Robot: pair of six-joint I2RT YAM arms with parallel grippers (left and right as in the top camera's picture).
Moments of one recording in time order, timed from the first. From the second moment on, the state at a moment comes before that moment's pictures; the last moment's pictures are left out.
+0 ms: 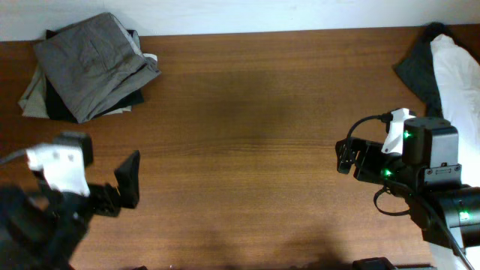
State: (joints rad) left arm 0.30 0.74 1.31 -1.01 0.47 0.13; right arm 0.08 0.96 1.24 -1.14 -0.11 0.34
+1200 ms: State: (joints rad) left arm 0.30 0.55 1.02 -0.91 0.46 0.13; right arm 0.05 0.94 1.19 -1.06 -0.11 0.29
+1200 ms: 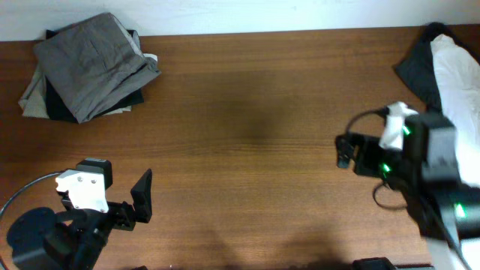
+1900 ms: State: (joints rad) left arm 0.30 0.55 1.02 -0.92 0.46 0.13; right arm -0.03 0.02 0.19 -0.15 -0.08 0.32
